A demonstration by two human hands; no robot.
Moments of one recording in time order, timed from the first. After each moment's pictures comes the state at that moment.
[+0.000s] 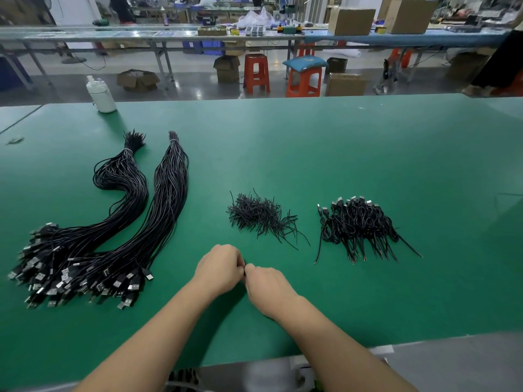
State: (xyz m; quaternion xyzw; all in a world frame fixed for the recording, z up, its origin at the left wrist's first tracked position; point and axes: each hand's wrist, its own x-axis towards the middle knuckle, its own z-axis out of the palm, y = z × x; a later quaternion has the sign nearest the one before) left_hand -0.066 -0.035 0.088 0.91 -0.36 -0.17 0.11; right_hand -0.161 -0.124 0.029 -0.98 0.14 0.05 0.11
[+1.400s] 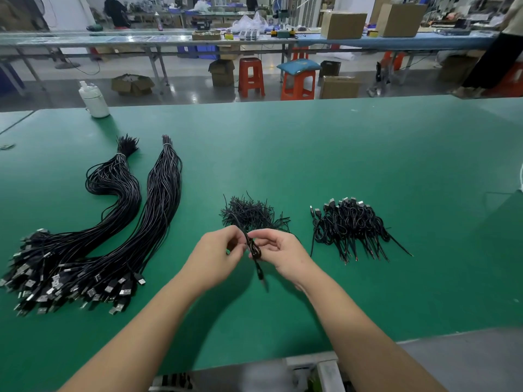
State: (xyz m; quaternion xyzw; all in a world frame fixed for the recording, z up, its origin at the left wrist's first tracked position) left_hand -0.072 -0.035 0.121 0.84 -0.43 -0.08 0.33; right_hand -0.178 -0.171 0.097 -0.66 0.18 -0.11 0.72
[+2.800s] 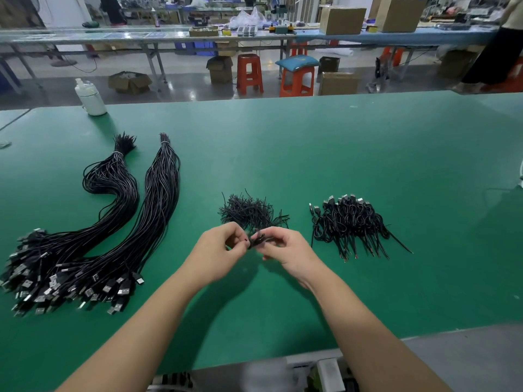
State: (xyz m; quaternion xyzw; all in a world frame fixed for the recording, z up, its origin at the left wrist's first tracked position) left_hand -0.071 -0.039 0.120 0.82 -0.41 -0.13 0.38; right_hand -0.188 -0.179 0.102 -0.67 0.20 -0.12 0.70
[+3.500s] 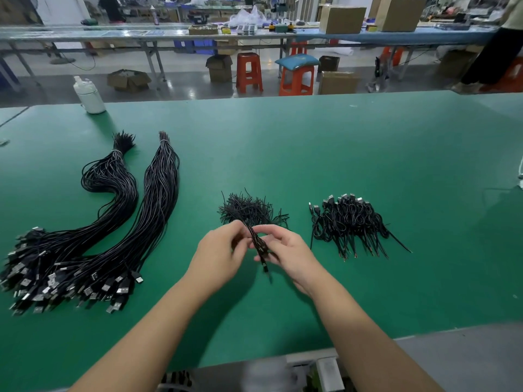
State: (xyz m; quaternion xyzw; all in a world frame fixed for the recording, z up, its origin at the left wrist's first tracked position) left_hand -0.082 -0.040 0.115 0.82 -0.46 -0.02 0.35; right_hand -0.188 -0.172 0.100 -0.58 0.19 -0.13 0.78
